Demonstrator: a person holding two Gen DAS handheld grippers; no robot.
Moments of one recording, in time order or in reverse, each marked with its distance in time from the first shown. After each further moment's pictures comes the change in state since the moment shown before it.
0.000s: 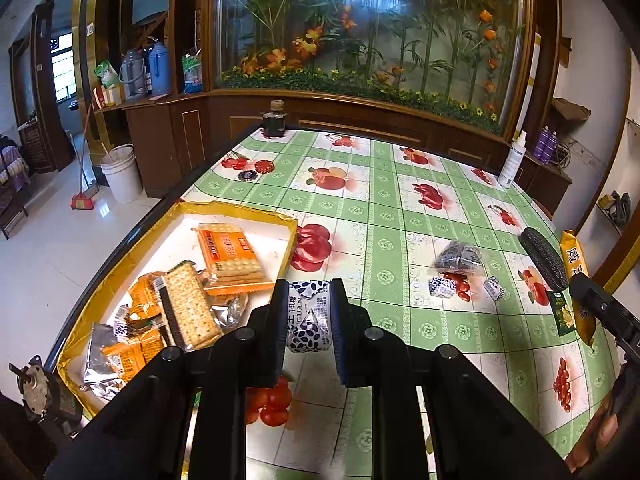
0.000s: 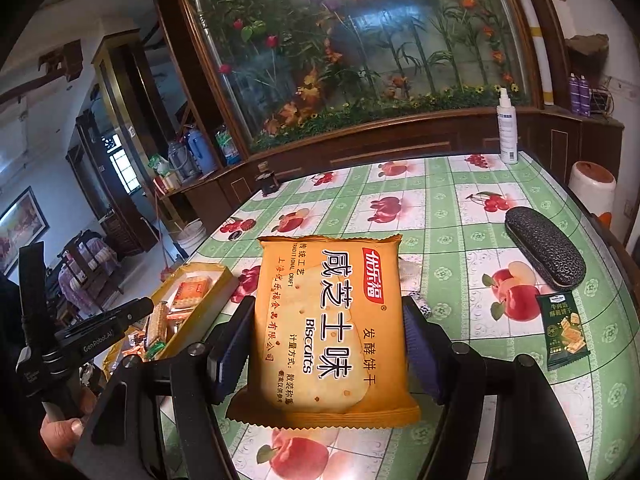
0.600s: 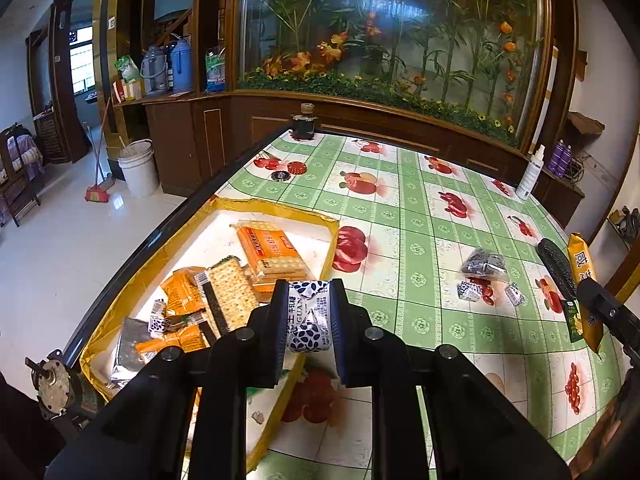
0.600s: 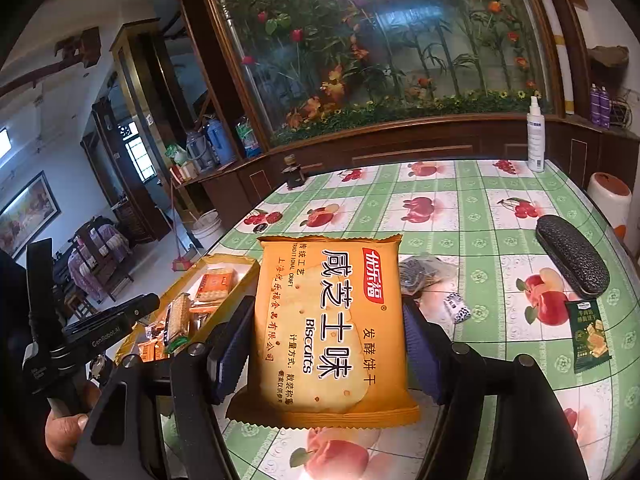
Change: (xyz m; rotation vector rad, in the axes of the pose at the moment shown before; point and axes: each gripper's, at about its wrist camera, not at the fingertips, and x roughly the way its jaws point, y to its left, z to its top) left arm -0.005 0.035 -0.005 -0.045 -0.017 0.044; right arm 0.011 0.038 -0.002 -0.057 0.015 0.048
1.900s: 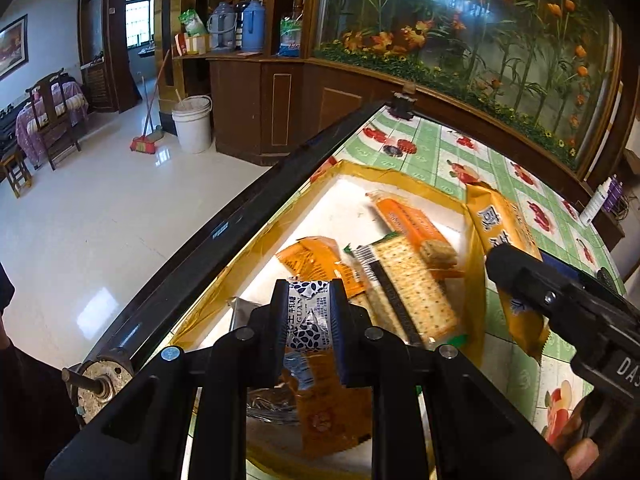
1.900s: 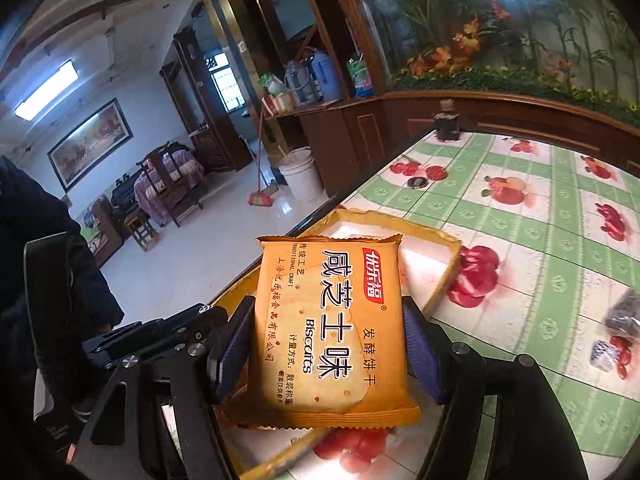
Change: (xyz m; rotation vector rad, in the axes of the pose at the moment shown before) left arm 0.037 0.118 -0.020 -0.166 0.094 0.138; right arm 0.161 0.184 -0.011 -0.210 0.211 0.286
